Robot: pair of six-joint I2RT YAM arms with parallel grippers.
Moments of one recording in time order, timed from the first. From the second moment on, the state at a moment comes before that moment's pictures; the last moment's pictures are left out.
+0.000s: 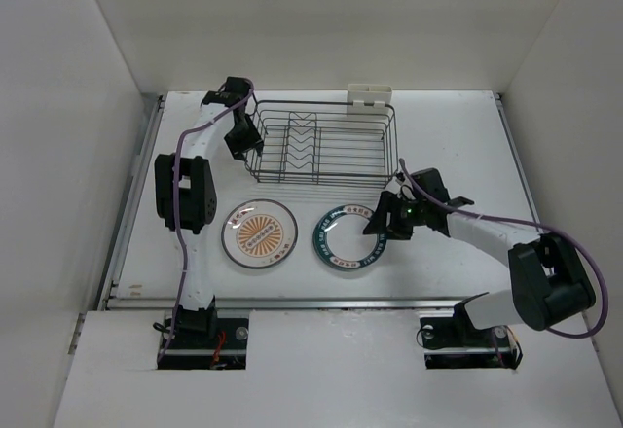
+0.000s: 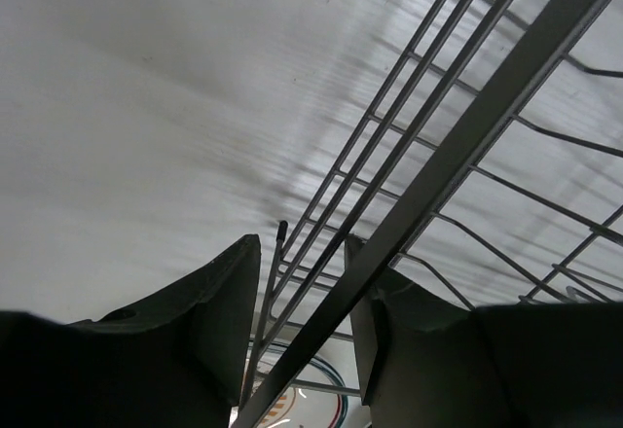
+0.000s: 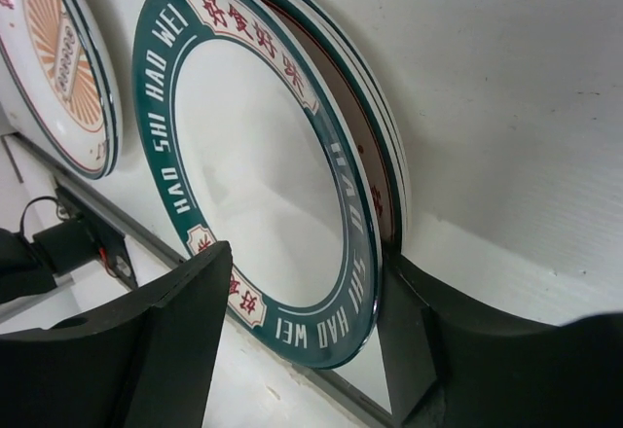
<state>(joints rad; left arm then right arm) -0.16 2.15 1.93 -0.99 -0.04 -0.62 0.36 1.38 0.67 -0.23 -0.49 0.59</state>
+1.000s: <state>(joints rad) -0.22 2.10 1.93 -1.02 -0.12 -0.50 0.51 1.38 0.96 -0.75 0.01 0.60</state>
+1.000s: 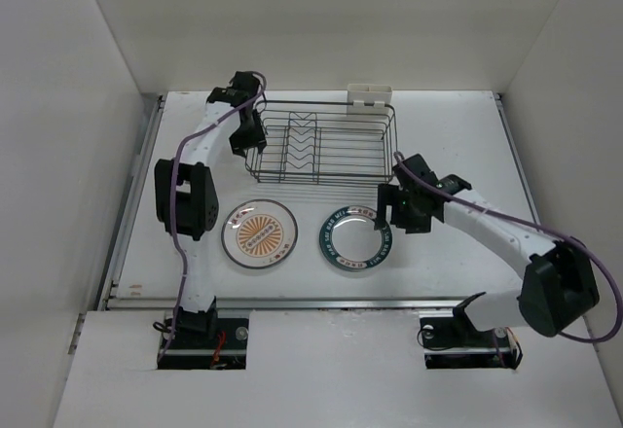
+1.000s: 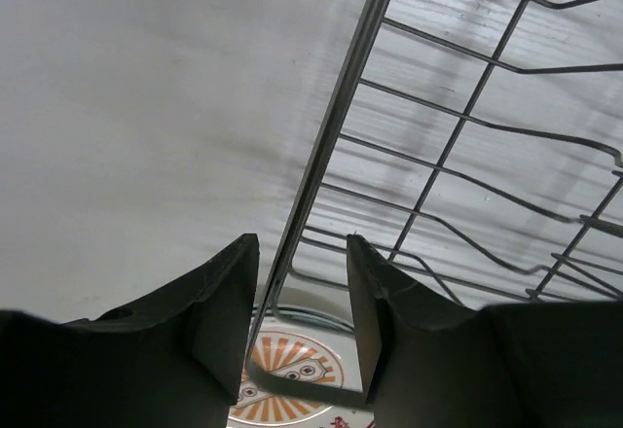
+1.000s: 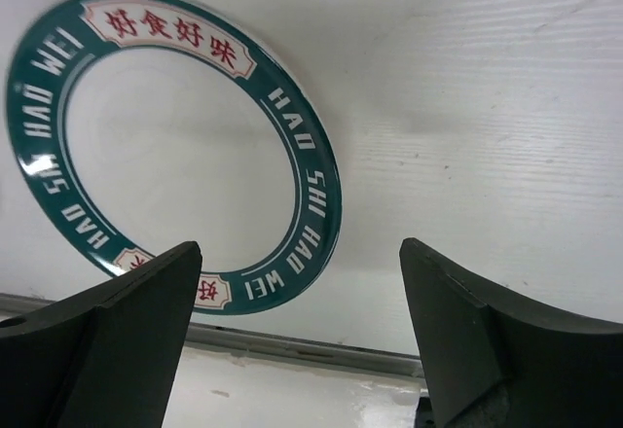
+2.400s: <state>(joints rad) -0.03 1.07 1.47 -1.15 -0.57 -0.18 0.51 0.38 1.15 -1.03 0.41 0.77</state>
